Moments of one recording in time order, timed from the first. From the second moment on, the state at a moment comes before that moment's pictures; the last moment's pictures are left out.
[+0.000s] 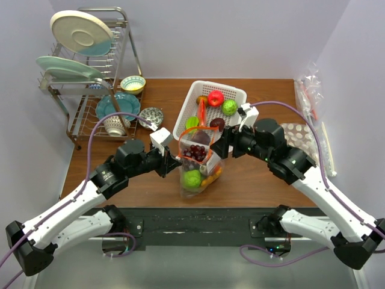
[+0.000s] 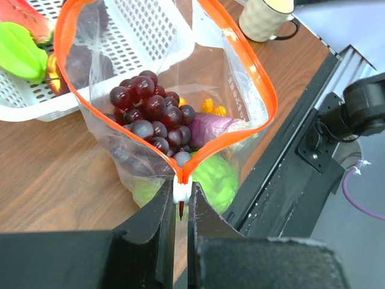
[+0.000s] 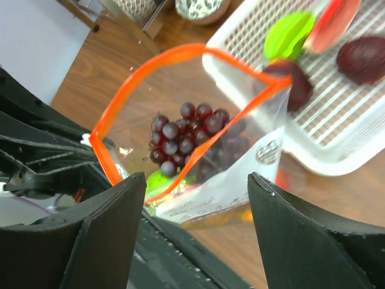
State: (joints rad) left arm -0.77 0.82 0.76 -0.31 0.22 -0.25; right arm 0.70 0.96 1.06 -0.52 -0.09 0.44
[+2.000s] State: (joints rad) left arm -0.77 0.75 0.59 -0.09 0.22 -0.22; right arm 0.70 1.41 1.40 -0.82 0.24 0.18
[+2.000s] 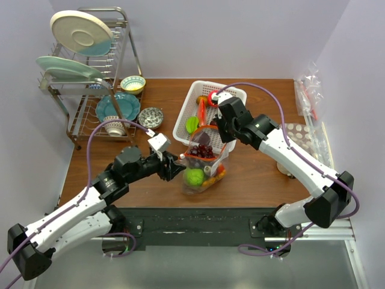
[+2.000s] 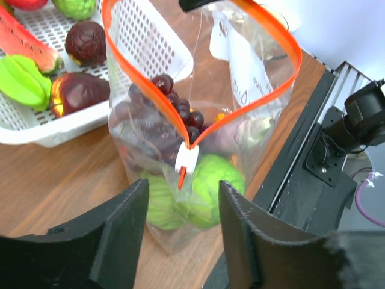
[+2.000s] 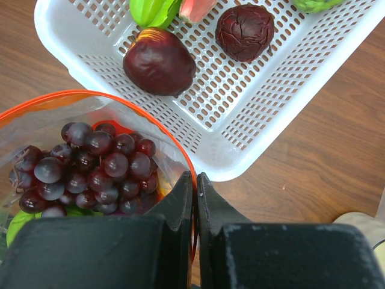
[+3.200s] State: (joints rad) left arm -0.77 0.82 0.81 -0.28 0.31 -0.21; right arm 0.70 0.93 1.06 -0.24 -0.56 -0.03
